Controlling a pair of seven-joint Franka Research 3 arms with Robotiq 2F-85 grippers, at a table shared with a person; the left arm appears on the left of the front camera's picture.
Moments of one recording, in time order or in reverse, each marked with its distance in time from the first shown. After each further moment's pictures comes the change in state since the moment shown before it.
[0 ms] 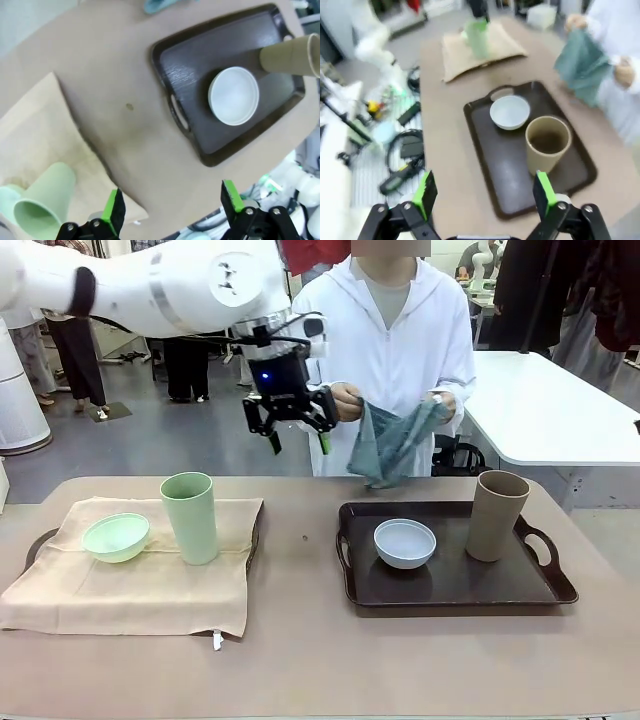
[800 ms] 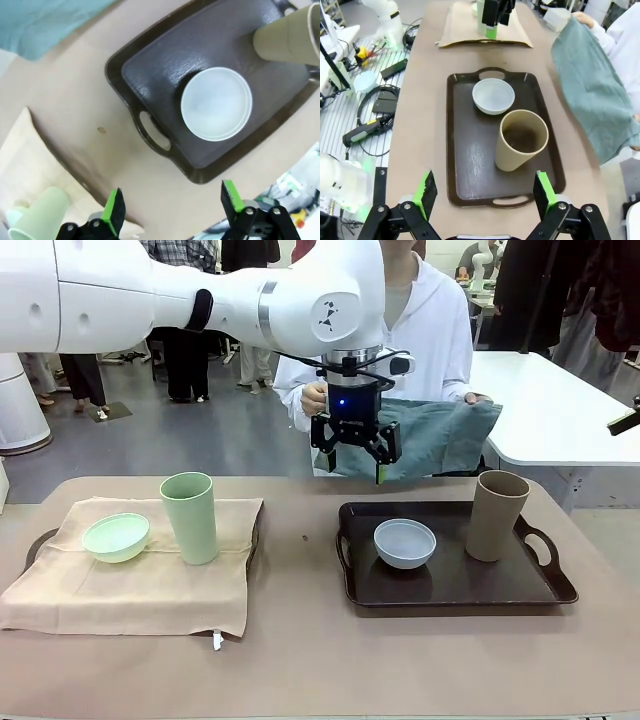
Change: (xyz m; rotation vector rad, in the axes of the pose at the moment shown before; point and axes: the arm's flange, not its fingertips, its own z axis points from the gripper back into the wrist) left arm 0.029 -0.095 -0.059 0.140 0.070 -0.156; right arm -0.006 -0.044 -0.019 0.010 0.098 0.271
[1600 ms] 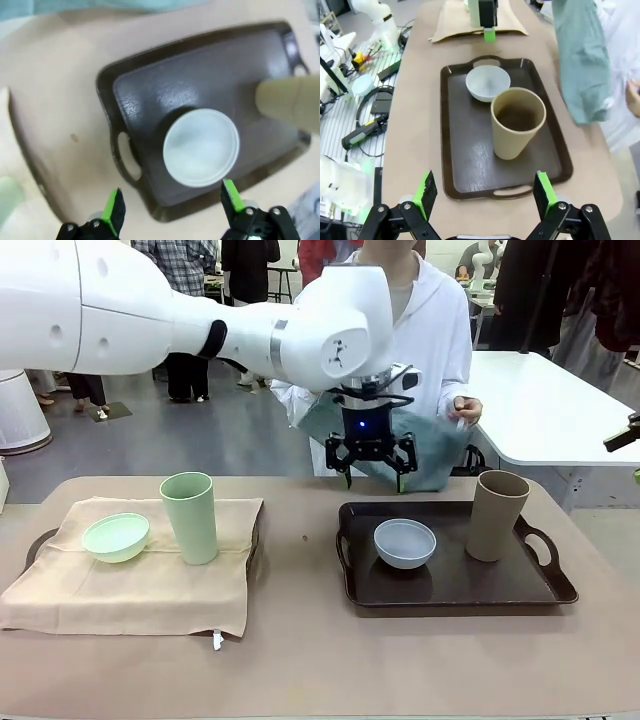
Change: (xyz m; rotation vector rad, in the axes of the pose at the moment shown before) left arm 0.009 -0.023 -0.037 -0.049 -0.125 0.332; right arm -0.046 -0.023 -0.017 0.014 -0.002 -0.094
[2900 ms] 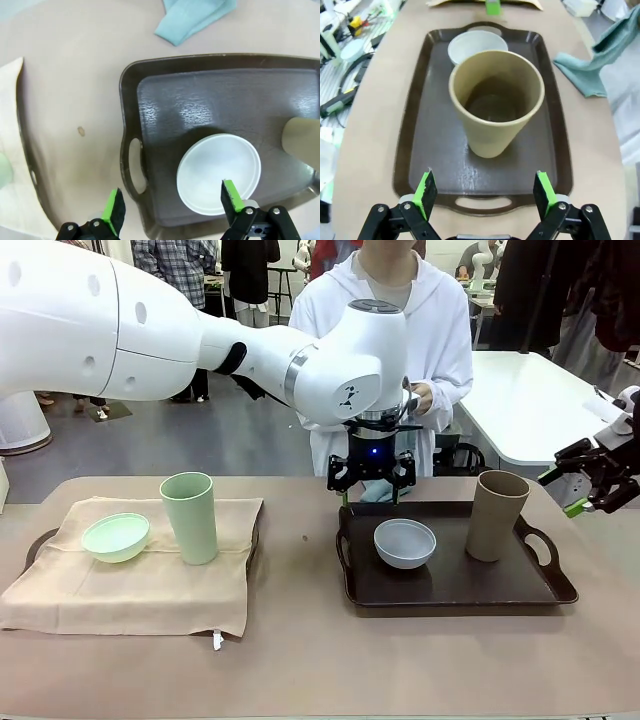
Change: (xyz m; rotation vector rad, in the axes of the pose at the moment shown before) left arm -0.005 -0.002 -0.036 0.103 -0.057 0.179; right arm -0.032 -0.066 -0.101 0.072 0.079 0.120
